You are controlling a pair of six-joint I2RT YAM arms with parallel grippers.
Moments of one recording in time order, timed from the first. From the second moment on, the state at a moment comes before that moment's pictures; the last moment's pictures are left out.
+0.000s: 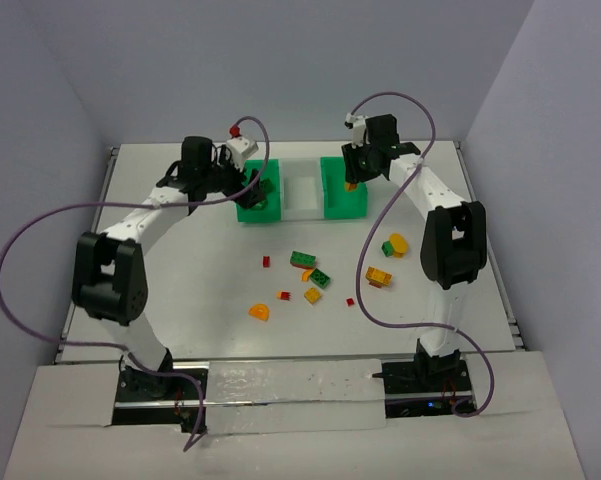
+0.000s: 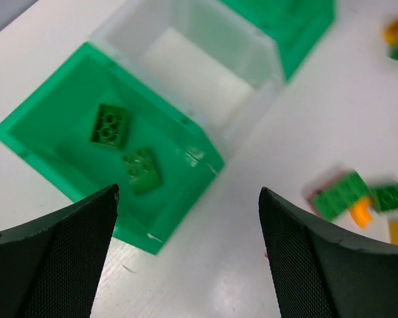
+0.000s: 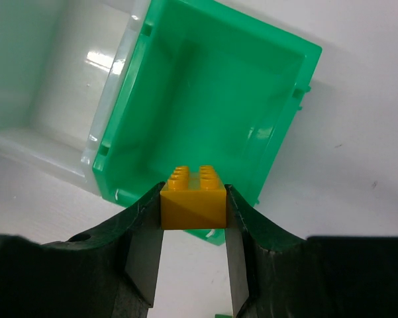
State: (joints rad) left arm -0.30 1.77 1.35 -0.14 0.53 0.24; right arm 0.22 1.99 1.71 -0.53 -0.16 -0.12
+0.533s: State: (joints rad) left arm -0.33 1.37 0.87 -0.64 0.76 0.90; right arm 0.25 2.02 1.71 -0.51 -0.15 -0.11
